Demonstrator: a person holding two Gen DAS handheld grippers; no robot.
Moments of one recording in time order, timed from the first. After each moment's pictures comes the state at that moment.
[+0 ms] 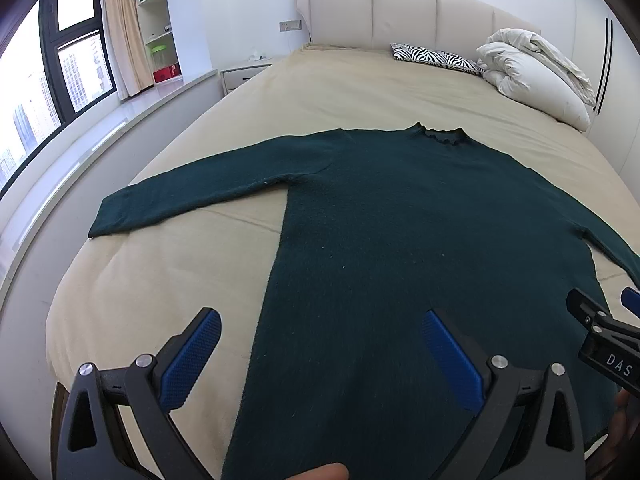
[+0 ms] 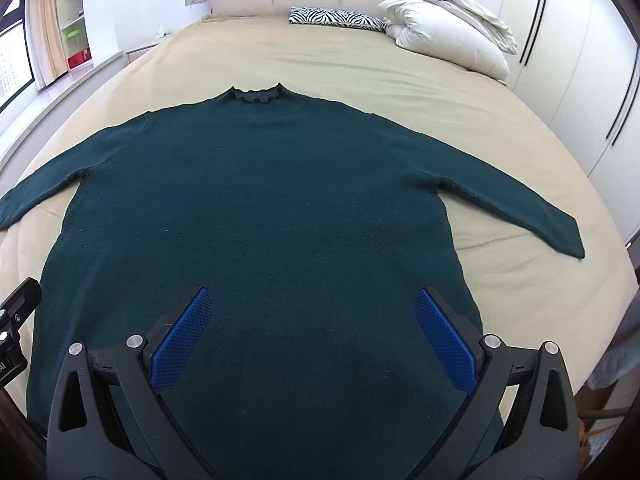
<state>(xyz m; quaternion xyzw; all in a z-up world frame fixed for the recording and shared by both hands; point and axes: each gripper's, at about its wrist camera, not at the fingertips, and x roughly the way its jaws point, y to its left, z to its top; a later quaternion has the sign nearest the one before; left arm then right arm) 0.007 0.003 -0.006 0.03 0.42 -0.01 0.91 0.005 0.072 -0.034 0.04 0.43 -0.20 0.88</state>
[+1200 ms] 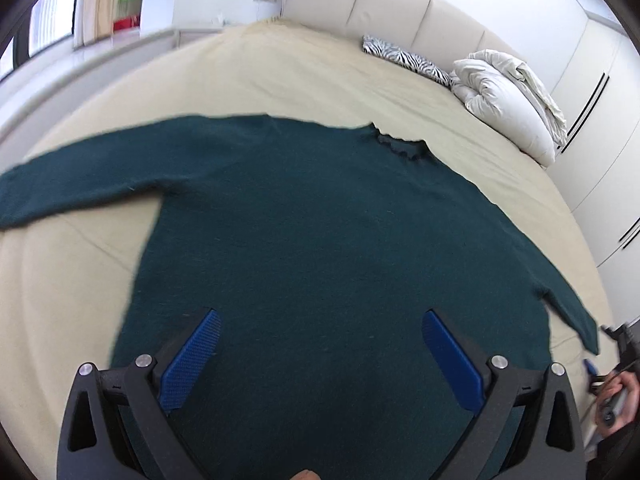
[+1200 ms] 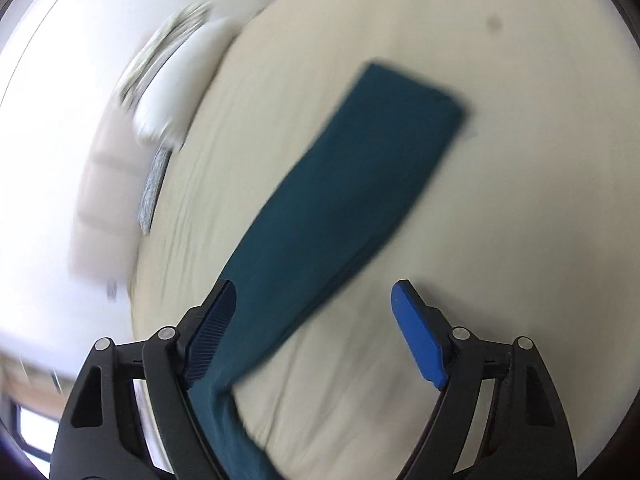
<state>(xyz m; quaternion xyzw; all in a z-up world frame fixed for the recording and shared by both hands) 0.115 -0.037 -0.047 -0.11 0.47 -0.13 0.87 -0.134 -0.363 -0.122 0.61 0.16 -0.33 0.70</state>
